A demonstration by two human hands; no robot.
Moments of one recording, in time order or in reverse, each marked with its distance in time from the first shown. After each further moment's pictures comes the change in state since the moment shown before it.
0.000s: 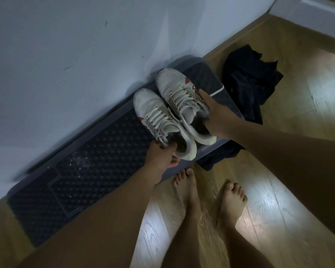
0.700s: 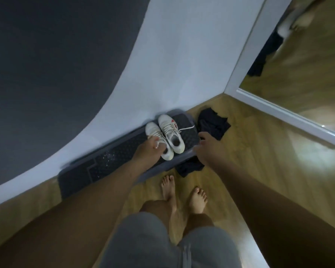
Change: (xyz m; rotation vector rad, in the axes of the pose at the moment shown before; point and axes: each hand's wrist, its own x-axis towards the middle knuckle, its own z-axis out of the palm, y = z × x) left_hand -0.376 0.077 0.004 0.670 0.134 0.462; right_hand -0.338 -0.080 -0.155 0.275 0.147 0.061
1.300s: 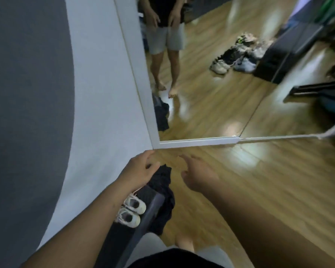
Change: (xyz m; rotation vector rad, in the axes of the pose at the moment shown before) left_hand -0.152 0.175 -0.016 0.404 -0.125 0.855; right_hand -0.229 -0.006 -0.120 -0.175 0.519 0.007
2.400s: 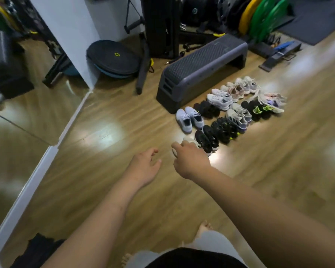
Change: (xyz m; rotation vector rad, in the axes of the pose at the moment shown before) left_hand -0.415 0.256 0.396 0.429 -0.773 1.012; right_hand -0.622 0.257 0.113 0.117 0.602 1.039
